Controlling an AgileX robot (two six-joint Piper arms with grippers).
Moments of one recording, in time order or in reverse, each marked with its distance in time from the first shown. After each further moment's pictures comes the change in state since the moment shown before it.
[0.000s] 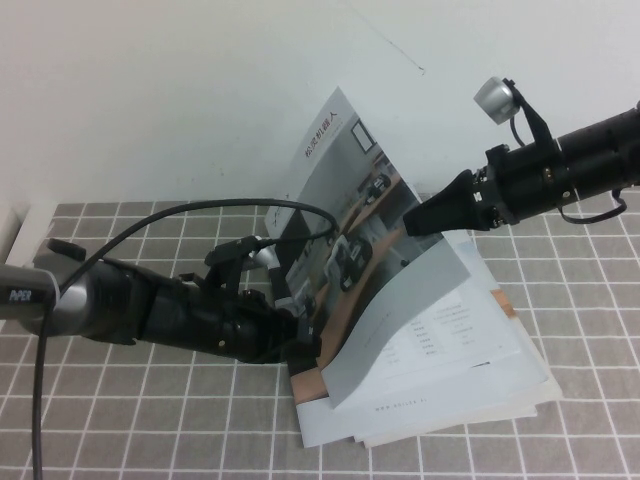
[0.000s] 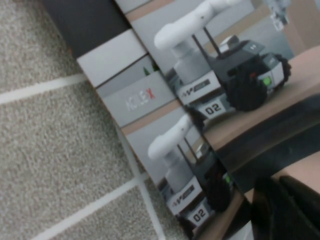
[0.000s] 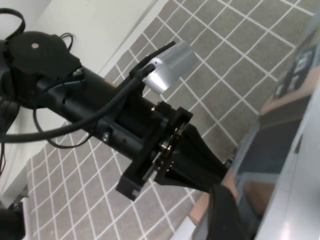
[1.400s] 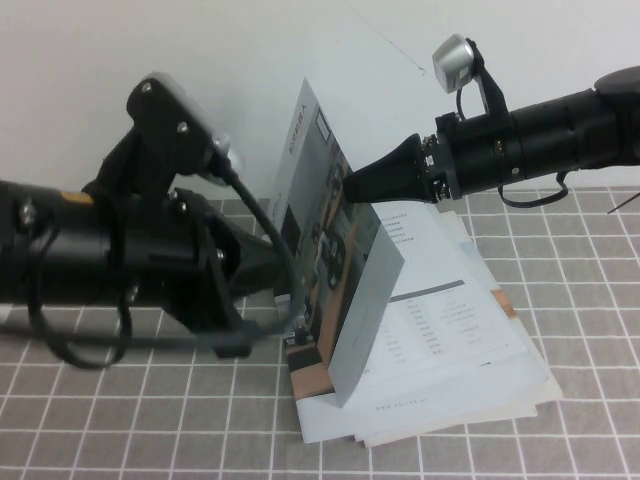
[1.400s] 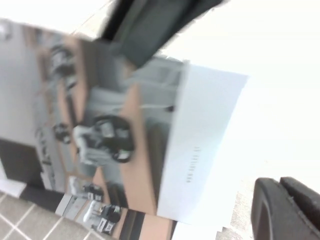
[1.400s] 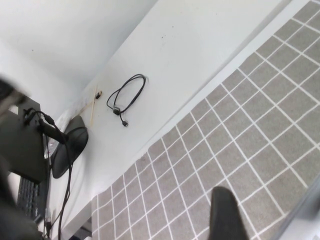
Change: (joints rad) right arm 0.100 0.000 -0.067 0.185 0.033 0.014; left arm -0.098 -0.791 0.034 0.630 0.071 -0.206
